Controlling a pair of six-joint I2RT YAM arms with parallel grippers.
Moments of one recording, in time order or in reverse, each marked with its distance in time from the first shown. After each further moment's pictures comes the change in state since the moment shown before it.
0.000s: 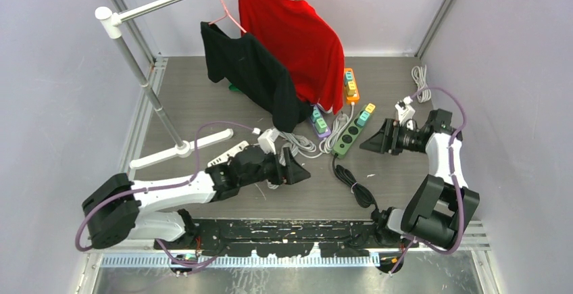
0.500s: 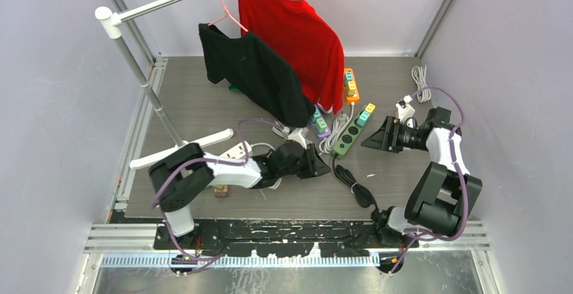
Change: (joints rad) left arm -0.047 0.509 0.264 0.160 -0.048 -0.085; right arm 0.000 0.062 -0.045 0.082 -0.001 0.061
